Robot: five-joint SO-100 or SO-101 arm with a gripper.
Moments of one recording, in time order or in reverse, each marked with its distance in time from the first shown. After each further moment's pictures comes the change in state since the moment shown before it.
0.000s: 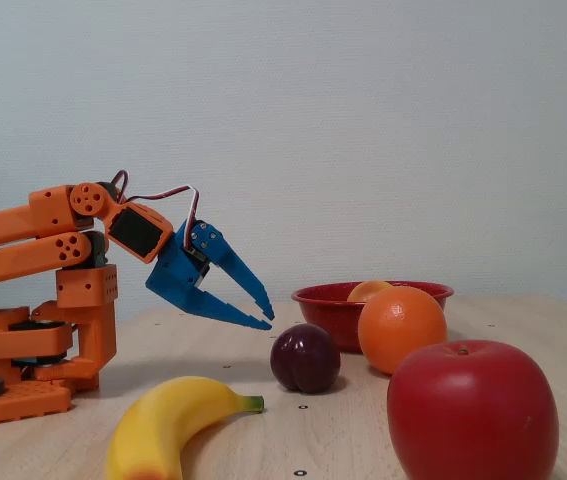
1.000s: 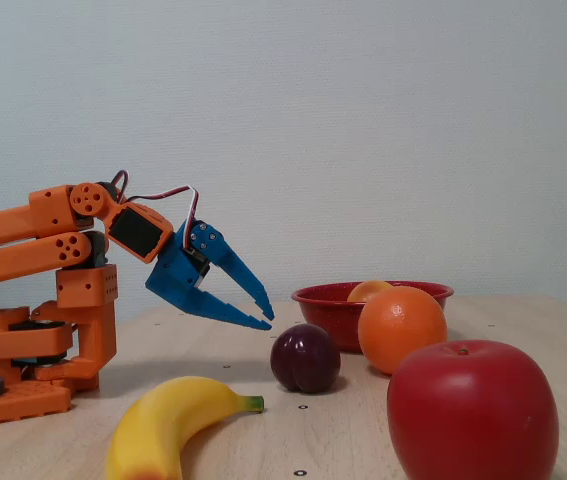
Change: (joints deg) arm 0.0 0.0 0.0 0.1 1.5
